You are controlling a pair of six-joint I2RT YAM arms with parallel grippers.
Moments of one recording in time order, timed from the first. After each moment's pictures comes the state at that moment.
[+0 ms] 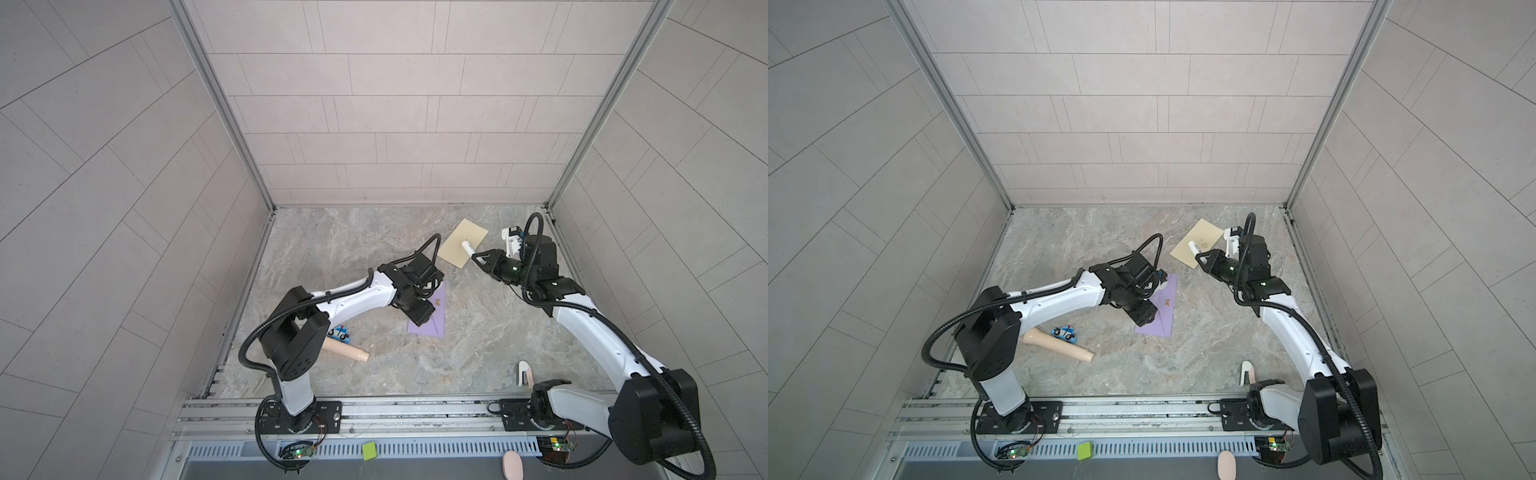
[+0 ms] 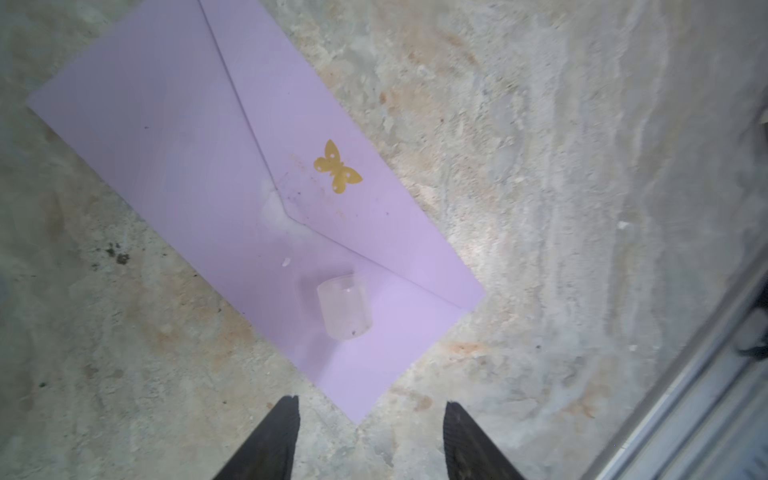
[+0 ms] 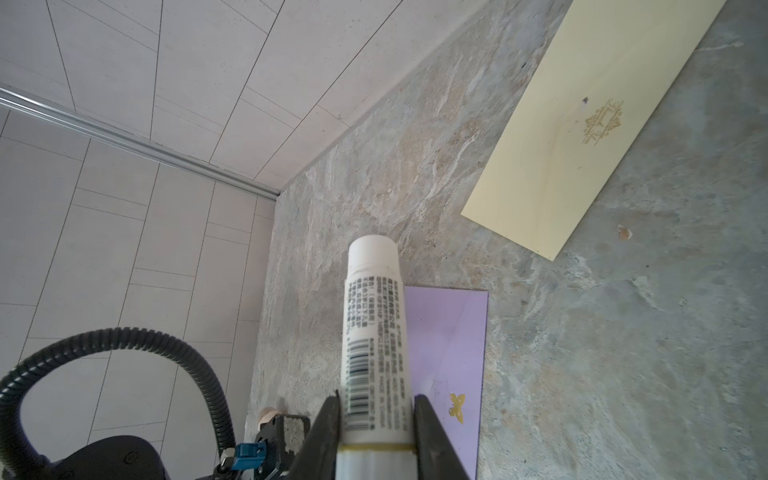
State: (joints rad) left arm -0.83 1.78 1.28 -0.71 0.11 0.00; right arm 0.11 1.17 0.82 -0.18 -0.51 0.73
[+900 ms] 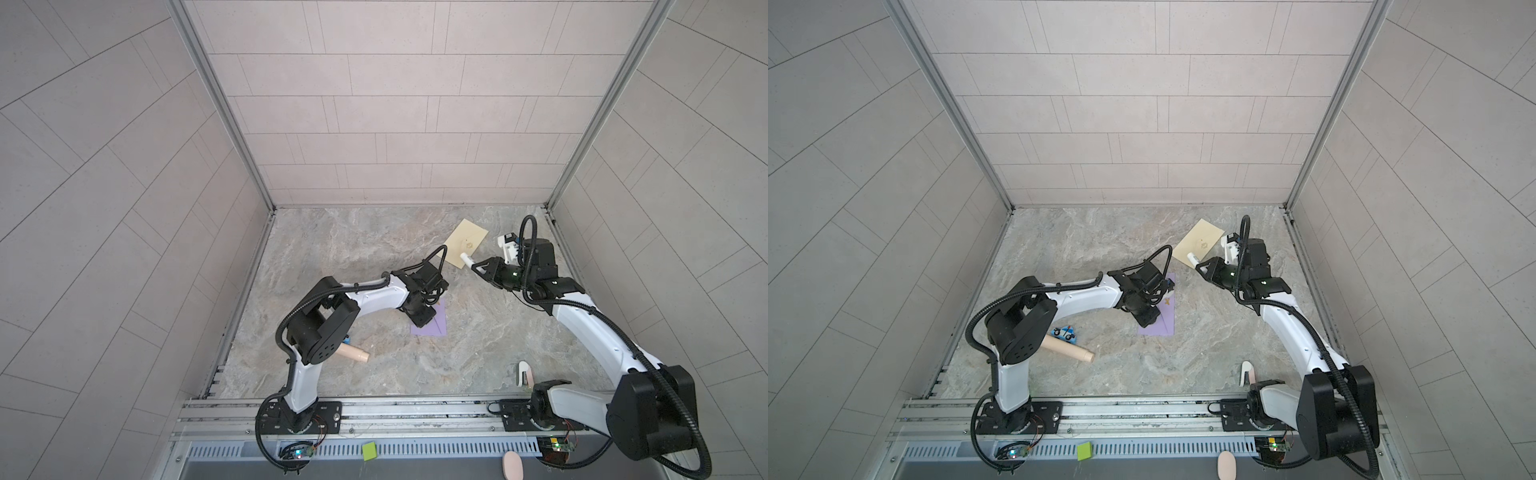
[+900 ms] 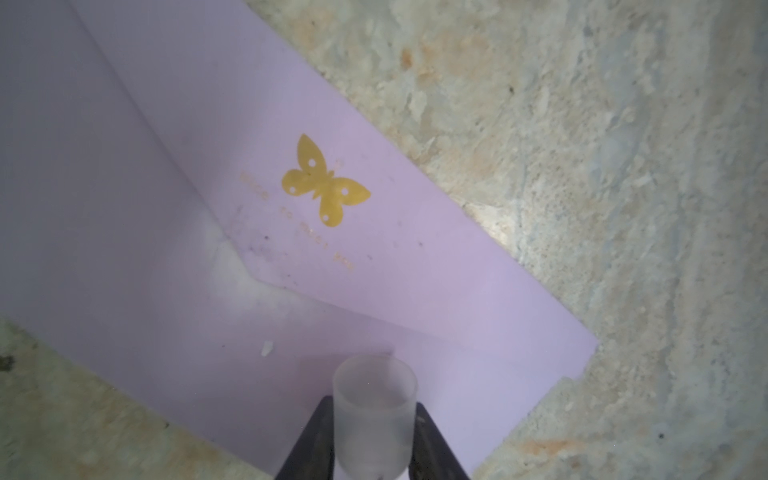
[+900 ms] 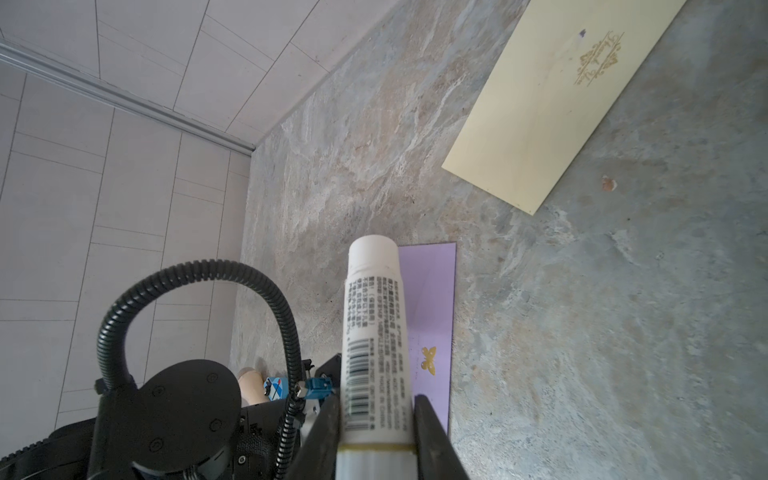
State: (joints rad) left arm -0.84 1.95 1.28 -0.59 0.12 0.06; right arm 0.09 1.20 0.82 -0.31 -0.57 0.61
